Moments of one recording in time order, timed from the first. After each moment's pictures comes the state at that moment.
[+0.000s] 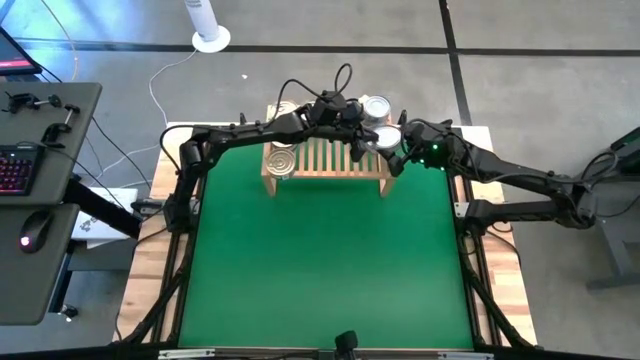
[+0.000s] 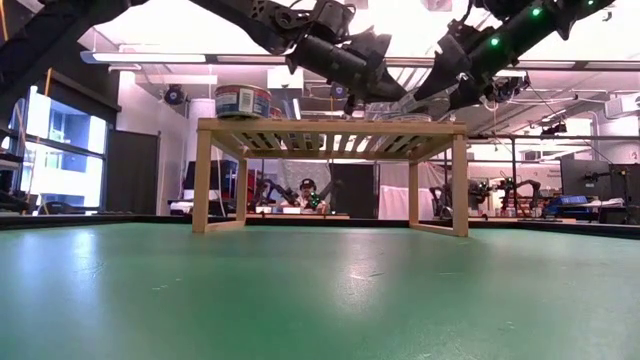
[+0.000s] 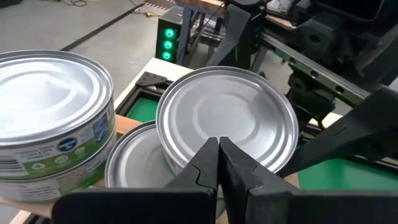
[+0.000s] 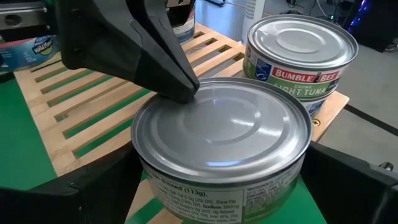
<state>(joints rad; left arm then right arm) 0.42 2.13 1.79 -0.14 0.24 -0.08 -0.46 0.98 0.76 -0.26 0.20 0.13</state>
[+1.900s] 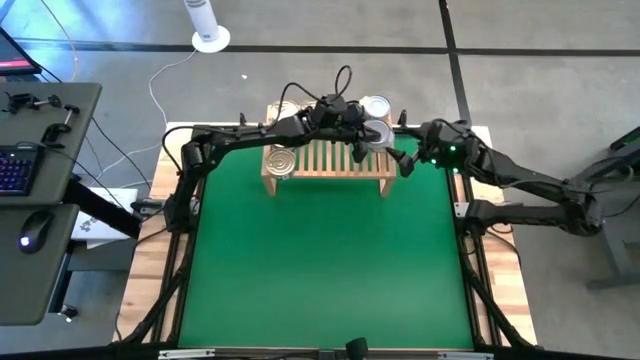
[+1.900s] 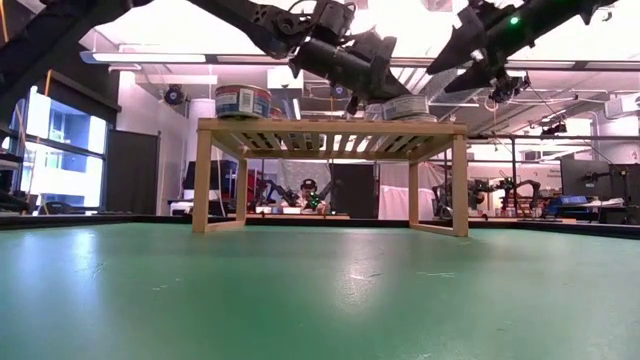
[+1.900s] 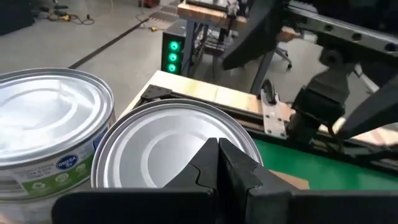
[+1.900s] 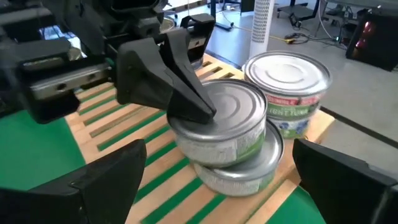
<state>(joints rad) 0.39 2.12 1.79 -0.04 0.22 -0.06 -0.46 0.86 0.77 -0.28 0.18 0.12</state>
